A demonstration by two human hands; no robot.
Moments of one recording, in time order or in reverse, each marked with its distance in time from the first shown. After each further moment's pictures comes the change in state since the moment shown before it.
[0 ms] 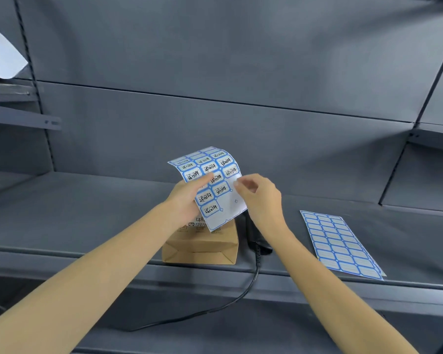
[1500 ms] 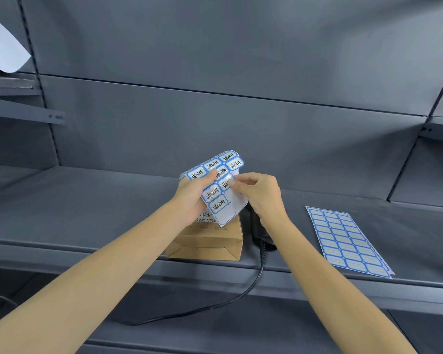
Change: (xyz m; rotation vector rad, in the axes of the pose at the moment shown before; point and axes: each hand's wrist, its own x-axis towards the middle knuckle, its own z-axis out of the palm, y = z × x) left_hand 0.002 -0.008 0.002 0.006 0.090 0.064; right_hand 0.009 -0.005 0.009 0.233 -0.101 0.154
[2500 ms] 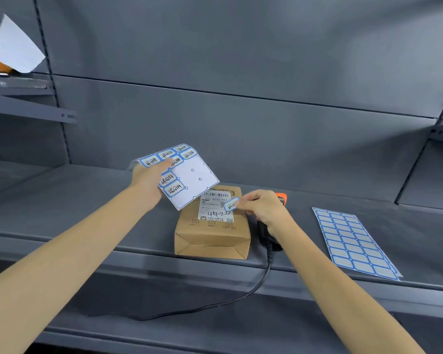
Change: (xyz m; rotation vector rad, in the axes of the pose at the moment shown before) left_hand -0.008 0.053 -0.059 0.023 0.394 0.139; right_hand -0.007 0.016 0.002 -0.084 -0.169 0.221
